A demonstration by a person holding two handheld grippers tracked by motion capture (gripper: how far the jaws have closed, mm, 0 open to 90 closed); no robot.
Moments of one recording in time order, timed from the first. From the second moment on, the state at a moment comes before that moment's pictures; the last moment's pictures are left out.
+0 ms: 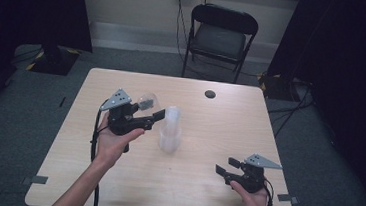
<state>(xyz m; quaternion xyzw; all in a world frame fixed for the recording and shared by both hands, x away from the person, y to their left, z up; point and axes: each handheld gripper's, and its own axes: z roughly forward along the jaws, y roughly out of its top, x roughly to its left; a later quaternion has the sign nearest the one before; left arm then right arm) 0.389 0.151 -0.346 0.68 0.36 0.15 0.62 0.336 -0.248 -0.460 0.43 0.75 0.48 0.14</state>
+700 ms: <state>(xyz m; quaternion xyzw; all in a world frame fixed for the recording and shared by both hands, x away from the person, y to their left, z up) 0.368 0.150 -0.377 0.68 0.40 0.08 0.61 0.328 -0.221 -0.450 0.40 0.75 0.50 0.17</state>
